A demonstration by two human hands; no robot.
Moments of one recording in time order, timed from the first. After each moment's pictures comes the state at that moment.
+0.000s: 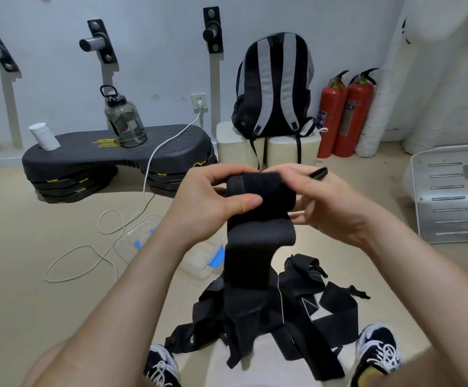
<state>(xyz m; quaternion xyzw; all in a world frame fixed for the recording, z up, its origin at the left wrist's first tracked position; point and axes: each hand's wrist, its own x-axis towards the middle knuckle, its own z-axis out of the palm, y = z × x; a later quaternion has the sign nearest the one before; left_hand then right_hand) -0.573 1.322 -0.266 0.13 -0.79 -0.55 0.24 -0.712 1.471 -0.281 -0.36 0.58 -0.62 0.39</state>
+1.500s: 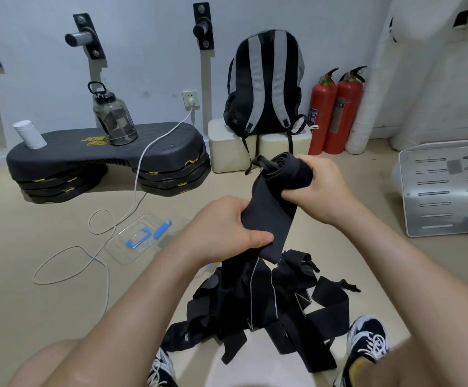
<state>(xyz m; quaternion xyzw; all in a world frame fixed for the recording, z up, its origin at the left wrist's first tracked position) -0.579 1.339 -0.290 0.17 -0.89 -0.42 0.02 -0.738 1.463 -0.302 -0.40 0.79 -0.46 0.01</state>
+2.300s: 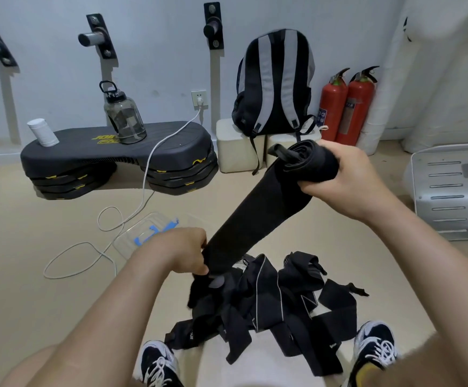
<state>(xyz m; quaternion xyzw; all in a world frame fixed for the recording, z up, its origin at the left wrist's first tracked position) -0.552 1.287 -0.310 0.29 -0.92 -0.13 -0.24 -0.738 1.479 -0.277 -0.46 0.76 -0.46 -0.02</state>
